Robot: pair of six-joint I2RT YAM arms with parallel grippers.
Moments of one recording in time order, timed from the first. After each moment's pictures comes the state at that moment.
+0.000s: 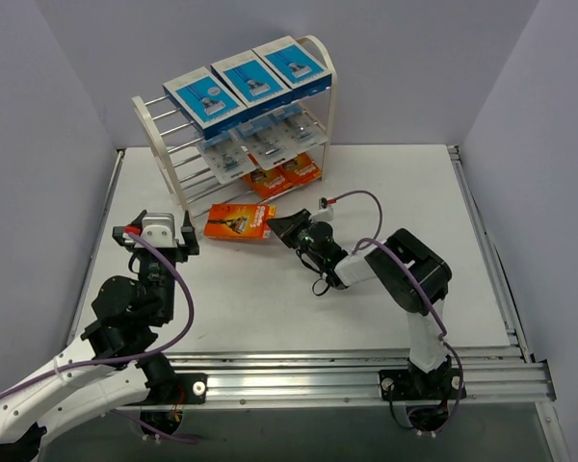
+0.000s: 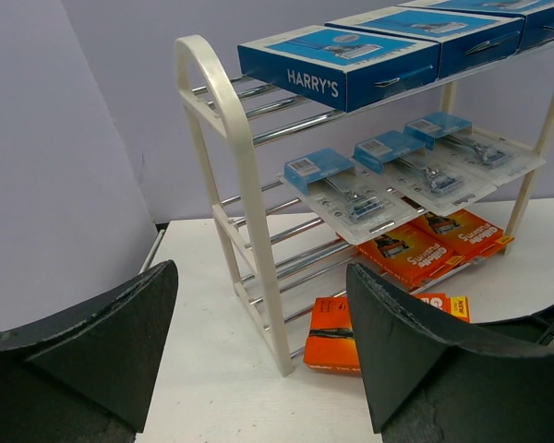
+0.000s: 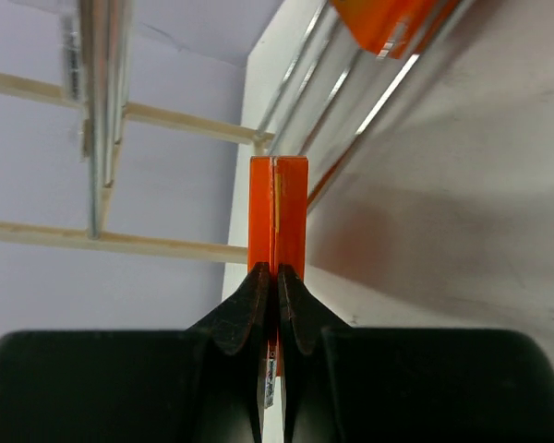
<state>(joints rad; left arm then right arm) -0.98 0.60 0.75 0.24 -0.98 0.41 0.69 1.99 0.85 1.05 0.06 1.21</state>
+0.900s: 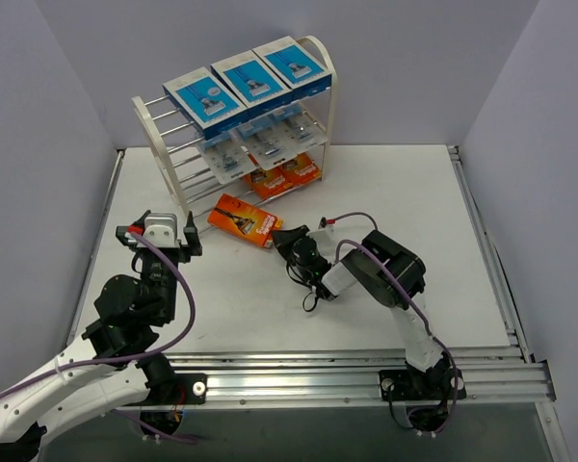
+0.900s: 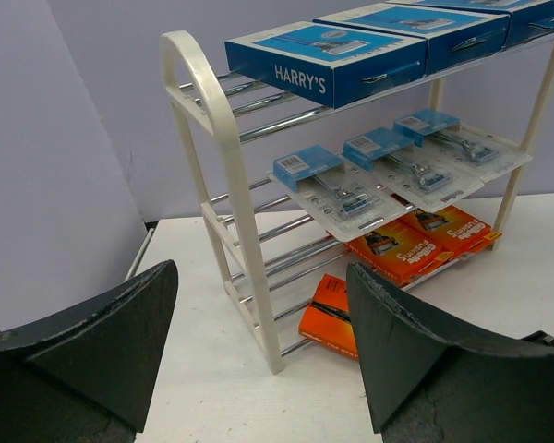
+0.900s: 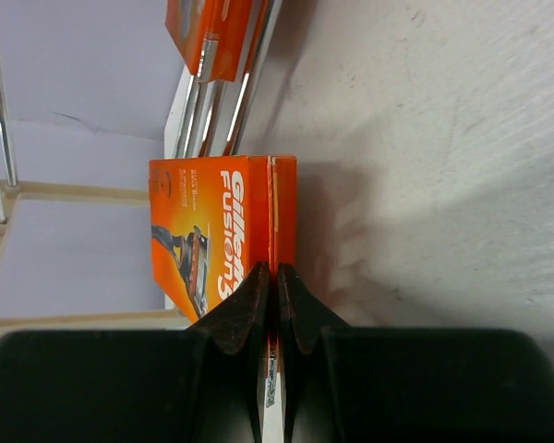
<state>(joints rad) -0.98 0.61 0.75 0.23 -0.96 0.38 0.76 2.16 0.85 1.06 0.39 1.30</state>
